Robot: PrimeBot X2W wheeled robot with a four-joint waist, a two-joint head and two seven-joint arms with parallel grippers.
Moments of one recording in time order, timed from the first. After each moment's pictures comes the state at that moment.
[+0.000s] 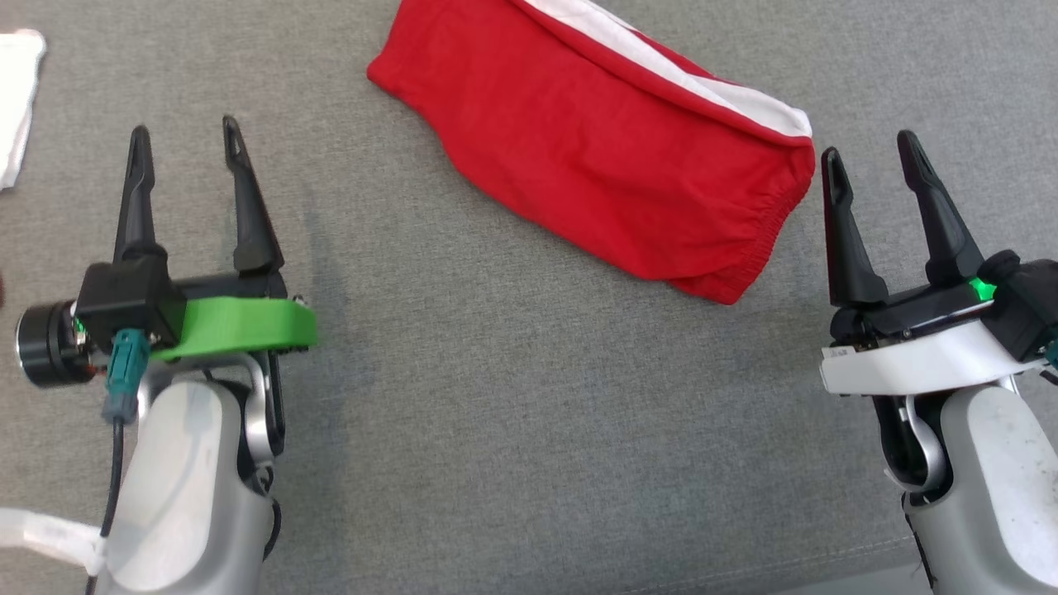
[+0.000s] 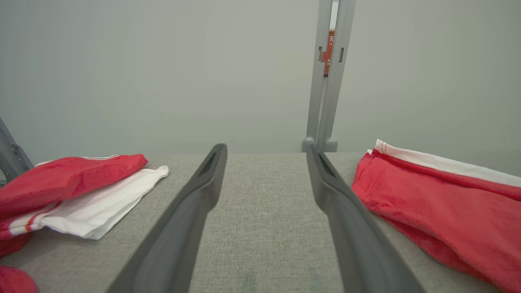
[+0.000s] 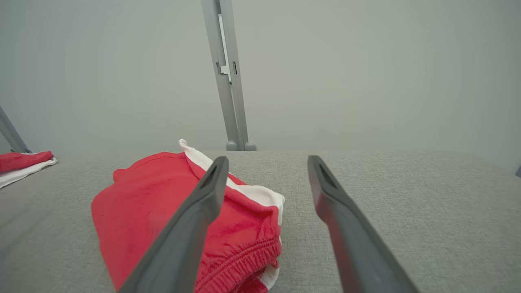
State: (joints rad) left arm -0.46 0.14 -0.16 0.17 -0.22 0.21 -0.26; right arm -0.30 -0.18 0.08 -0.01 0.25 0.13 -0.26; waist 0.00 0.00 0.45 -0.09
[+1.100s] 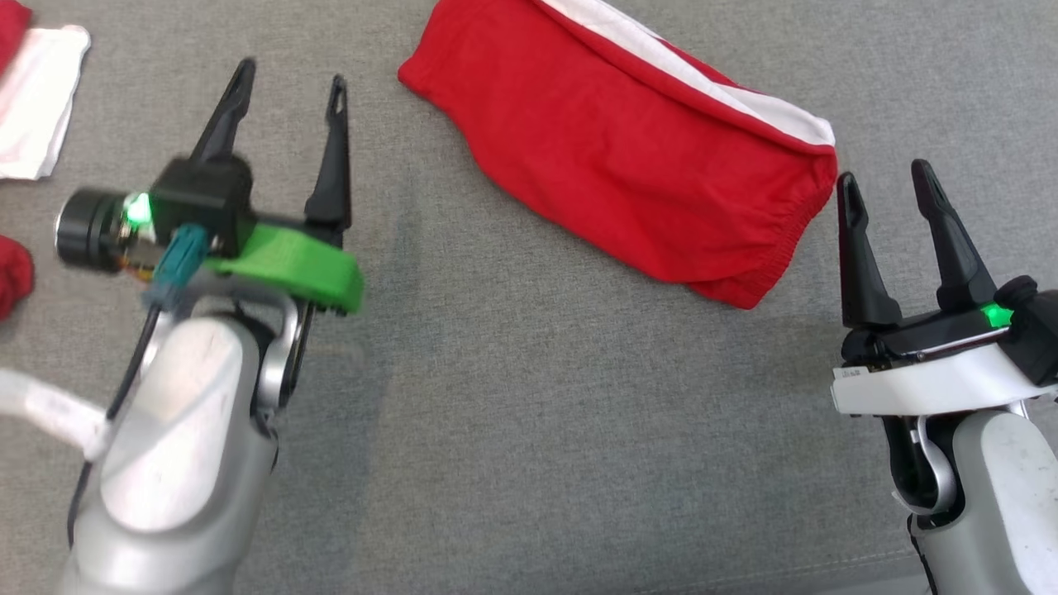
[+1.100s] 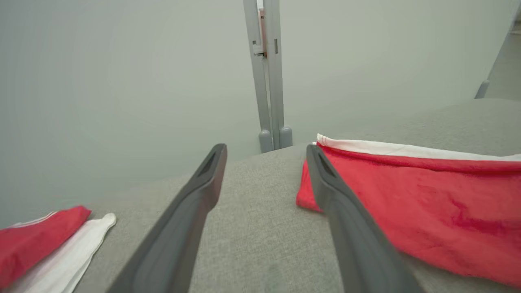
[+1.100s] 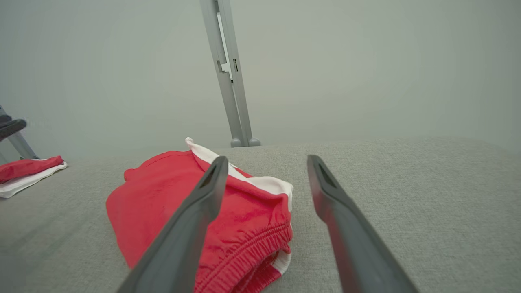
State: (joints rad) left arm -0.56 0.22 -0.30 0.09 -0.20 0.07 -0.02; right arm -0.23 -0.17 0.05 -0.06 0.28 0.13 -0.24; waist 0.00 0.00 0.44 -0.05
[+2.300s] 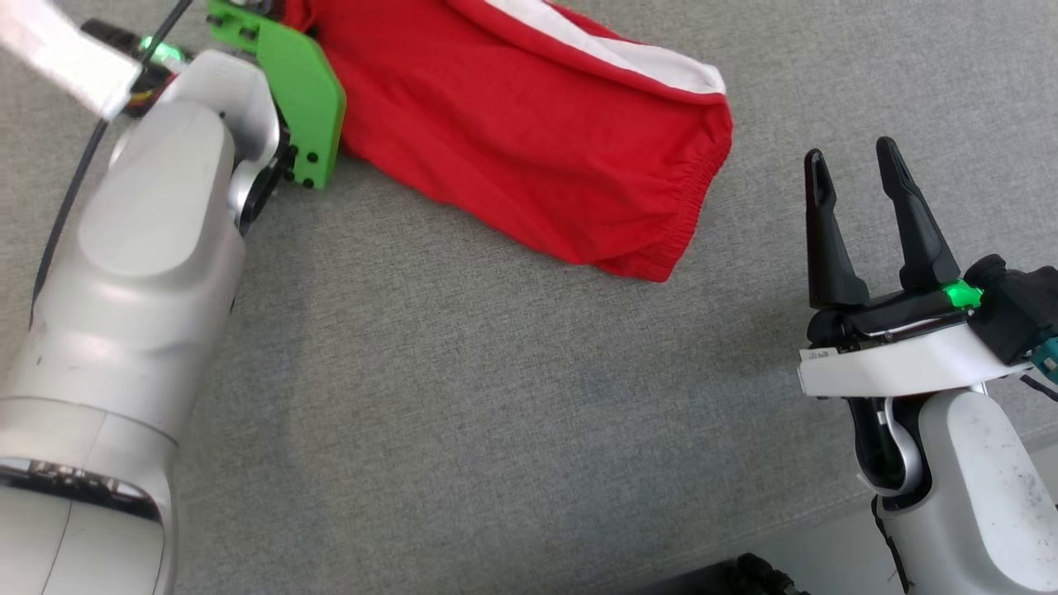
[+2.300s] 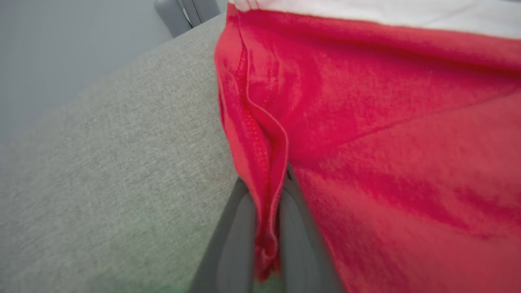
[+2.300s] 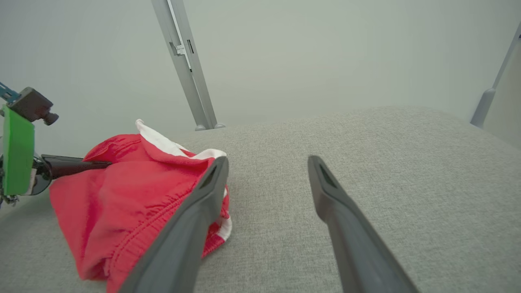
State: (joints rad) left arm -1.17 0.20 -0.58 0.94 -0.38 -0.11 0.28; right arm -0.29 -0.12 0.09 -0.02 0.31 0.13 -0.26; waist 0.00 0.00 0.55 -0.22
